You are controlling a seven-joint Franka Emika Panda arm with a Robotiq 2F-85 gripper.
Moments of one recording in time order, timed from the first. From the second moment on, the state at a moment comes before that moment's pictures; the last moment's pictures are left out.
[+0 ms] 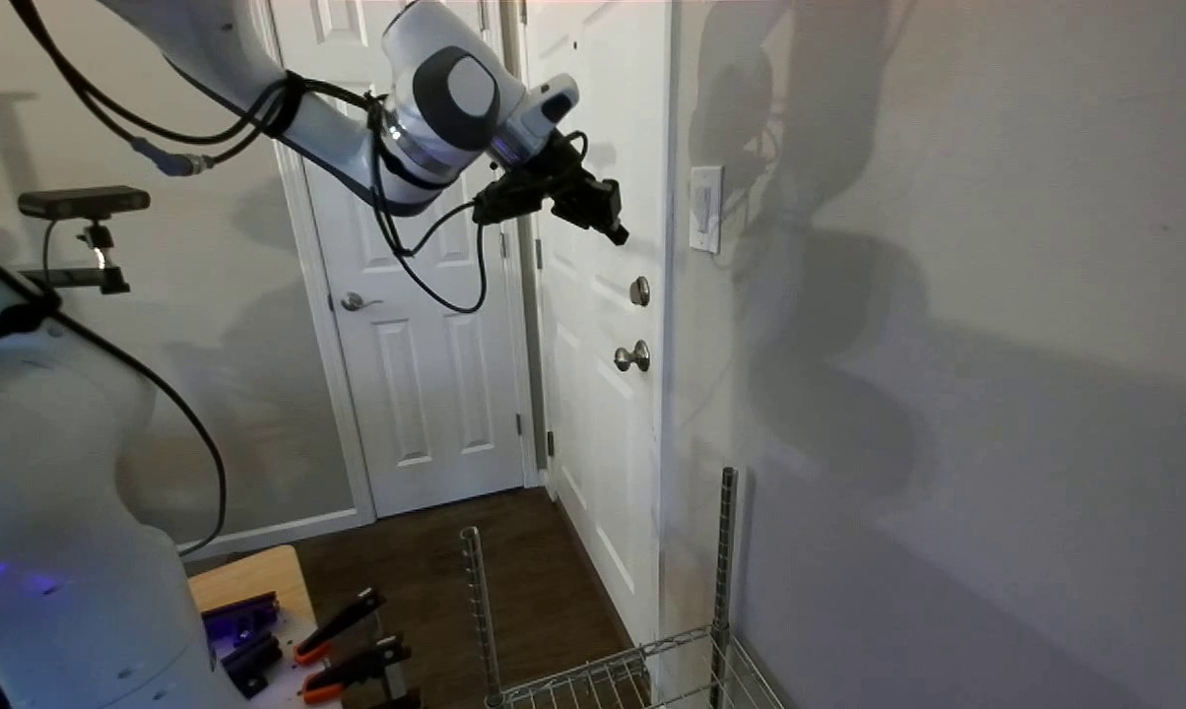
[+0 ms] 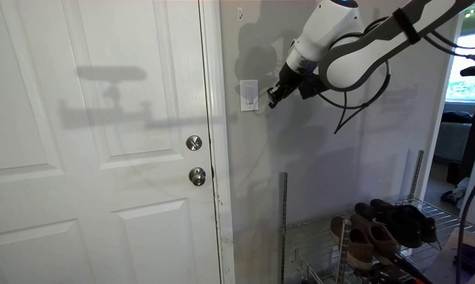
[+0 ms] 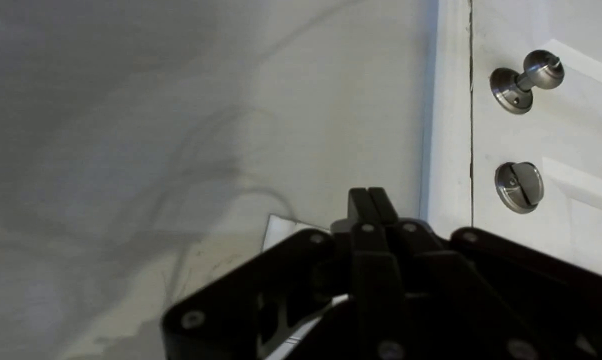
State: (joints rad) arm -0.21 -0.36 0.37 -2.43 -0.41 2.87 0.43
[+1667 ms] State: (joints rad) arm -0.65 -0.13 0.76 -2.09 -0.87 2.86 0.81
